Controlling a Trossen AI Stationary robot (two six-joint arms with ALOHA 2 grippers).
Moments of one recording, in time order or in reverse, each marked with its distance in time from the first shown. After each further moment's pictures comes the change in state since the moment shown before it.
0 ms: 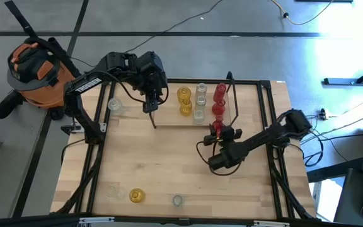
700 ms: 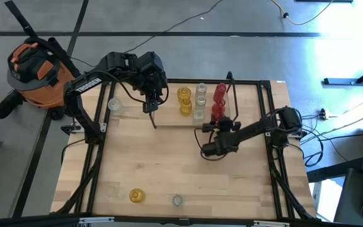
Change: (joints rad) left arm -0.001 0.001 0.000 -0.003 0.000 -0.001; right arm -0.172 0.081 0.000 0.000 0.052 0.019
